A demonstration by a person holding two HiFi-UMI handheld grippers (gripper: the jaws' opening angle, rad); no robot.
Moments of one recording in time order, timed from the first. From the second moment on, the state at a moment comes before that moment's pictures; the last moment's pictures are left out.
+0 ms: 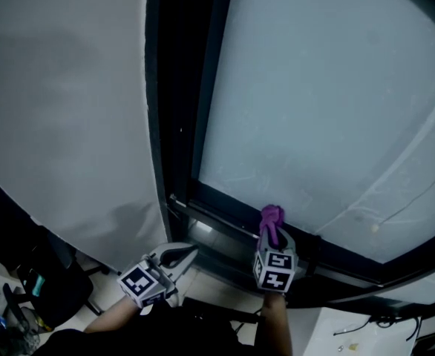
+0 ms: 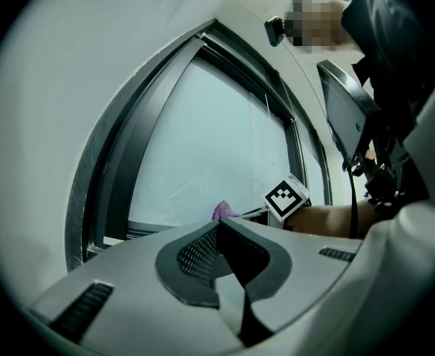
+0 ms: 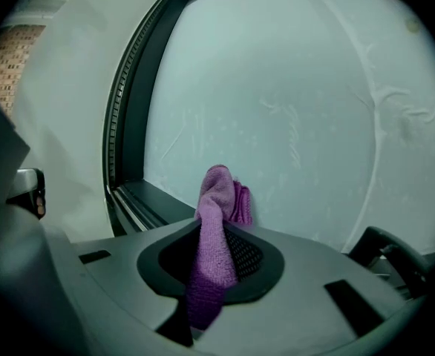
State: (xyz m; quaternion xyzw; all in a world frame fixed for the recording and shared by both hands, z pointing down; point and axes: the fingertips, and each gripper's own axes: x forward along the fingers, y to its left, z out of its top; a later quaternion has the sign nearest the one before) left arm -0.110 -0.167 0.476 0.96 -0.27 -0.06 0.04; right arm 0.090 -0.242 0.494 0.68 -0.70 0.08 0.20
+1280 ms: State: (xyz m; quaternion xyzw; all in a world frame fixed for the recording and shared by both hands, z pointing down) left arm -0.079 -0.160 0.490 0.97 -0.22 -0.03 0.04; right arm 0.166 -0.182 0.500 0.77 -0.59 0.21 -0.11
